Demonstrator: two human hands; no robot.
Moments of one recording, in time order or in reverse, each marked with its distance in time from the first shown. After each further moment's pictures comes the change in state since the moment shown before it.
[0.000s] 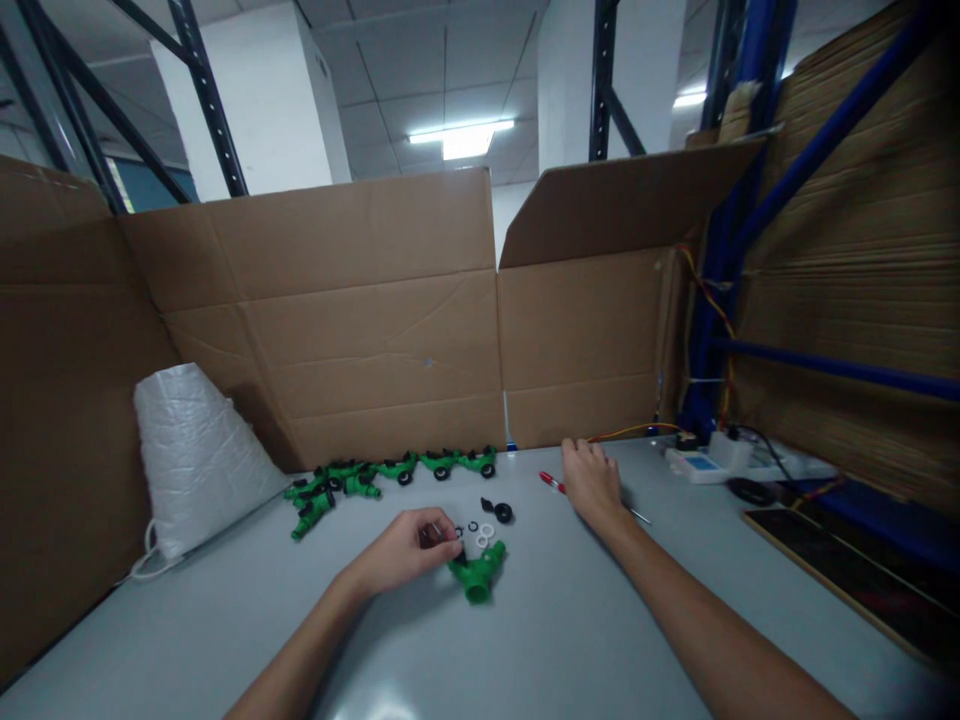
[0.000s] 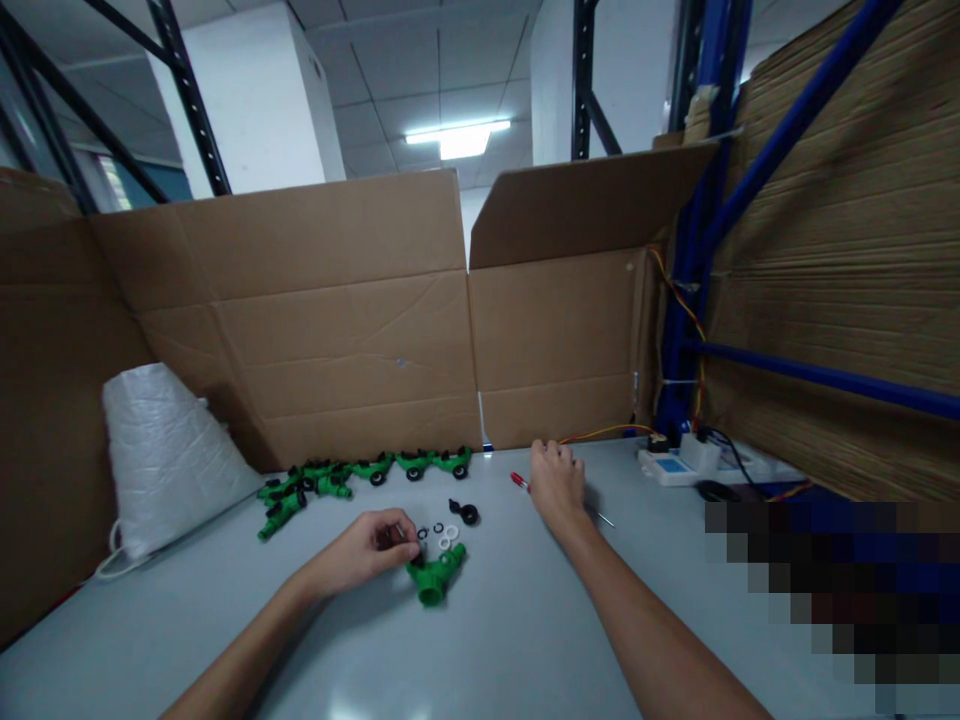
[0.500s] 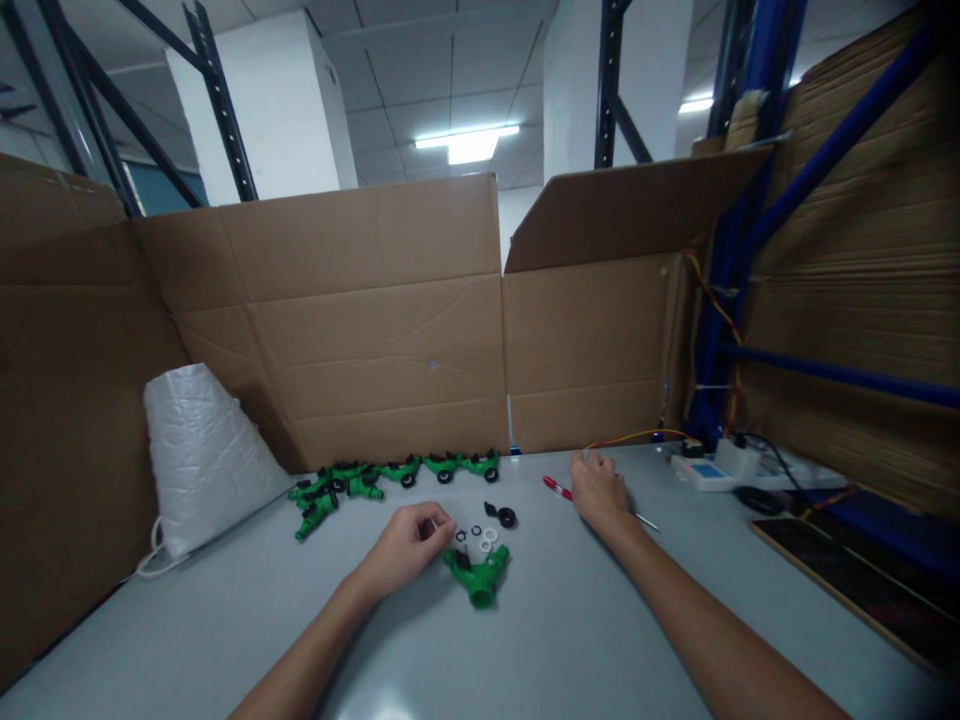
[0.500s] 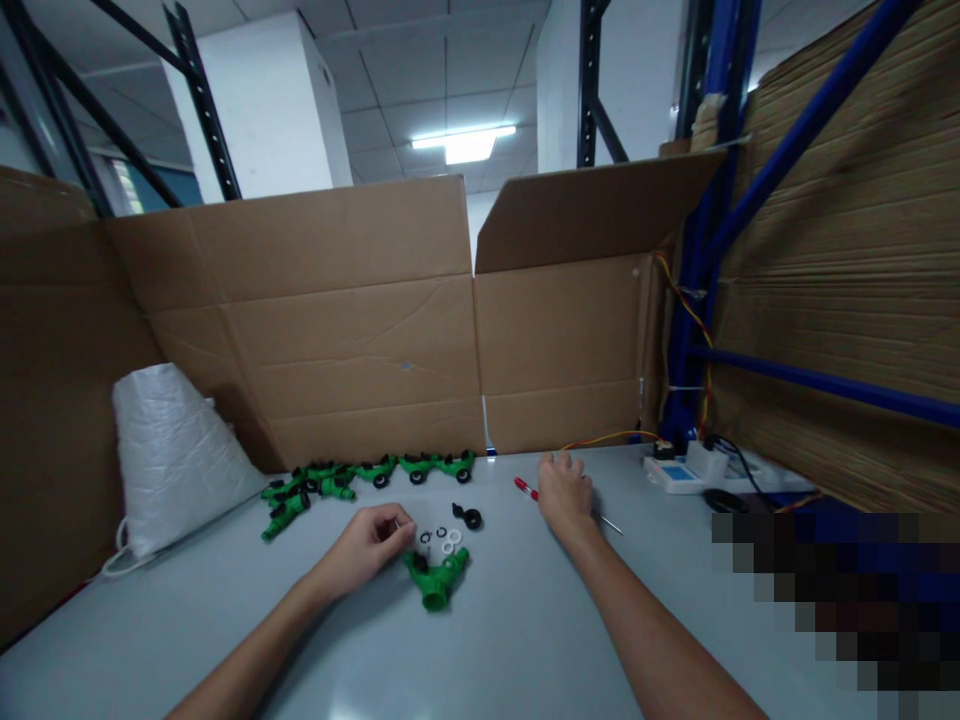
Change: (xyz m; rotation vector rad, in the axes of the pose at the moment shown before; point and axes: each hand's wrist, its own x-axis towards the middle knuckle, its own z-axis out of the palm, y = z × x) left_hand 0.002 -0.002 0.002 0.107 0.217 0.045; right_hand -0.001 0.003 0.006 -0.010 -0.119 0.053
